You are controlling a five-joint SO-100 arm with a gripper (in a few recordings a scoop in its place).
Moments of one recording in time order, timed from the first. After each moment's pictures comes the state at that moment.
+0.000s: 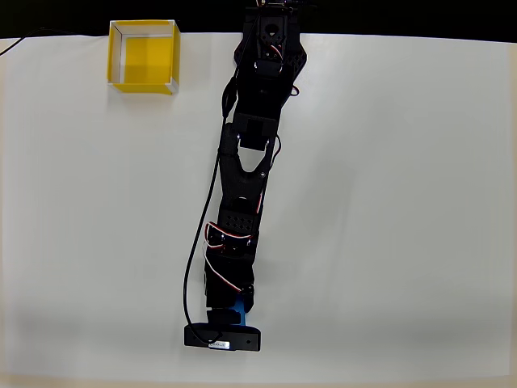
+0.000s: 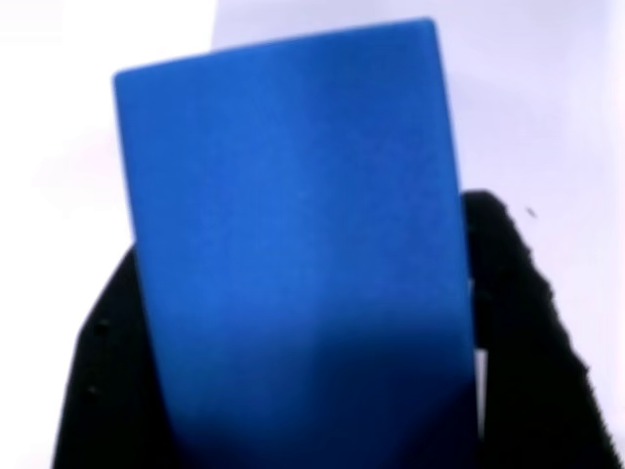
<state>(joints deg) 6.3 48.0 75.7 11.8 -105.6</state>
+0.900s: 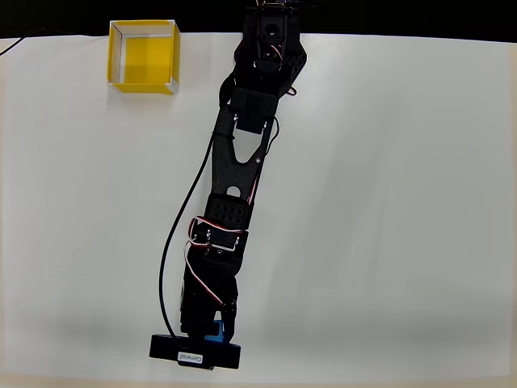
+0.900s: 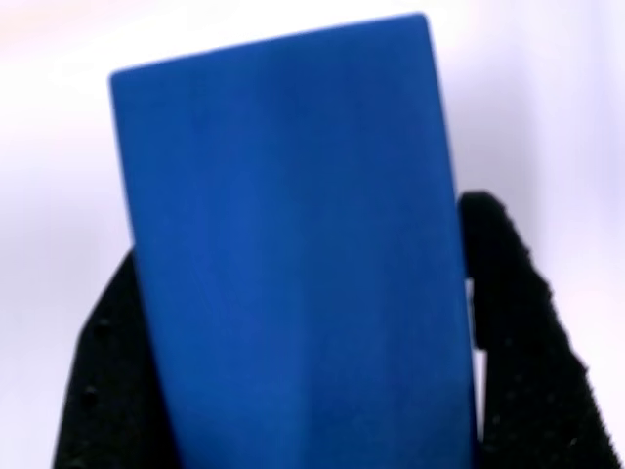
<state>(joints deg) 10.7 62.8 69.2 14.9 -102.1</state>
